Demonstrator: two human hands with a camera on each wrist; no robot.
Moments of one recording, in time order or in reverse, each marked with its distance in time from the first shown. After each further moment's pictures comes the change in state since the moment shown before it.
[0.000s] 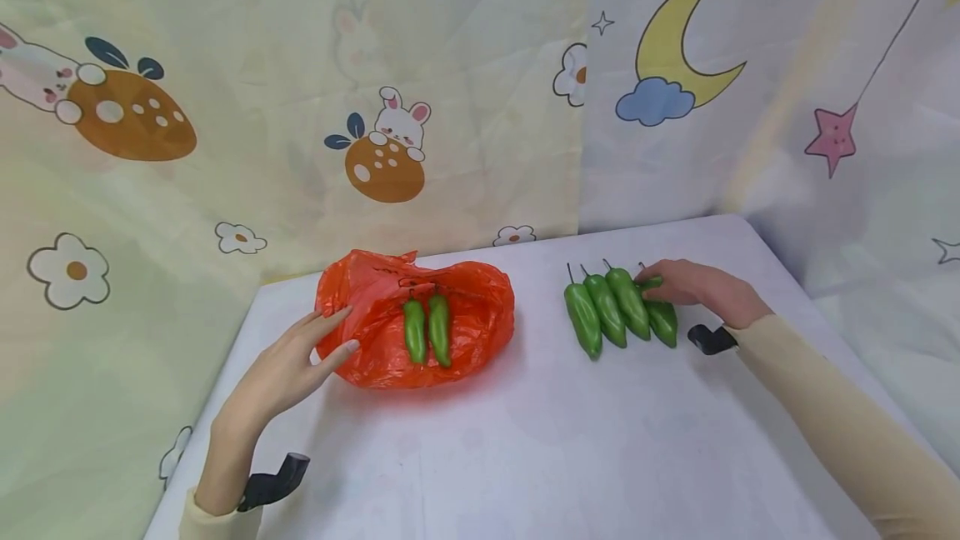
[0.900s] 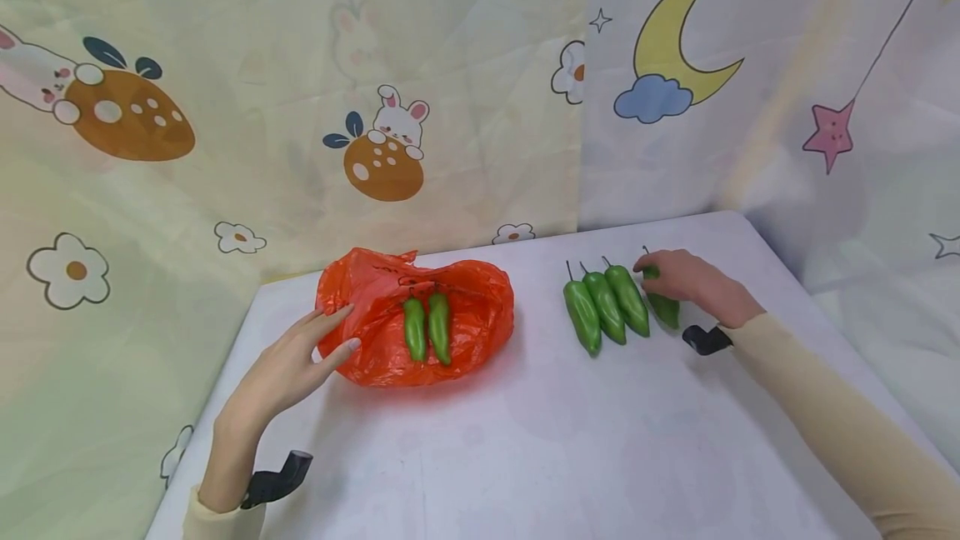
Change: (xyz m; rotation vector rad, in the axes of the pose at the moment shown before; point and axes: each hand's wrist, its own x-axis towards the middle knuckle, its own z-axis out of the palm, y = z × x) left_hand 0.001 0.001 0.001 0.000 0.004 0.010; right_hand 0.001 -0.003 0.003 0.005 0.171 0.008
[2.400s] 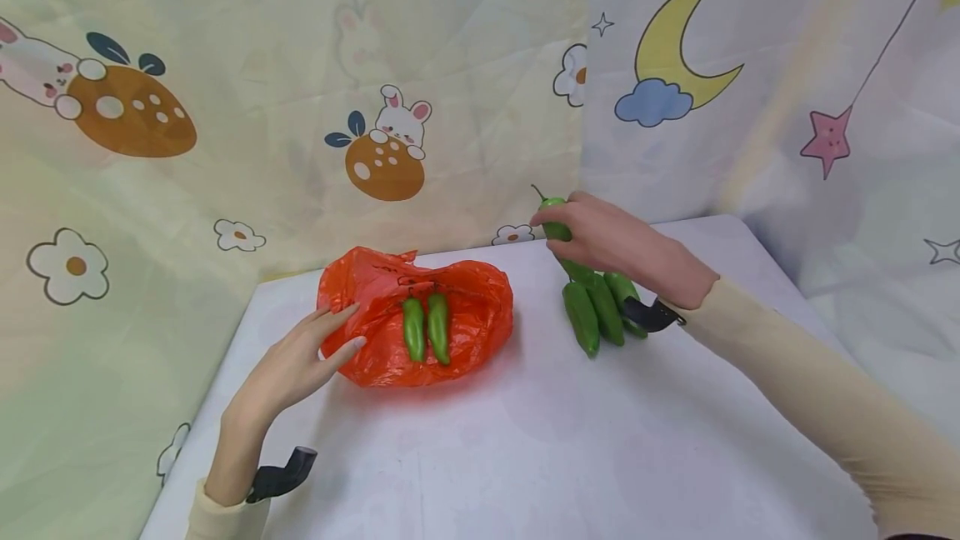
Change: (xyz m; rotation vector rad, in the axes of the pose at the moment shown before) left_hand 0.004 0.002 0.006 -0.009 0.004 0.016; right_hand -0.015 -0.173 -0.082 -0.038 0.157 -0.184
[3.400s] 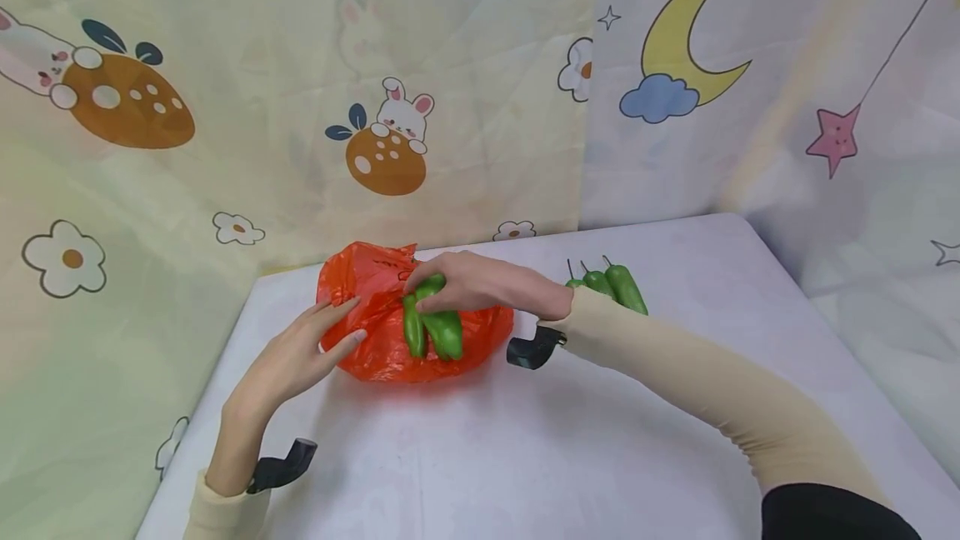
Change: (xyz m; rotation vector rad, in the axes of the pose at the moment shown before) left_hand 0.005 -0.004 0.000 -0.007 -0.013 0.004; right_hand 0.055 -0.107 0.064 0.327 -0.362 -0.141
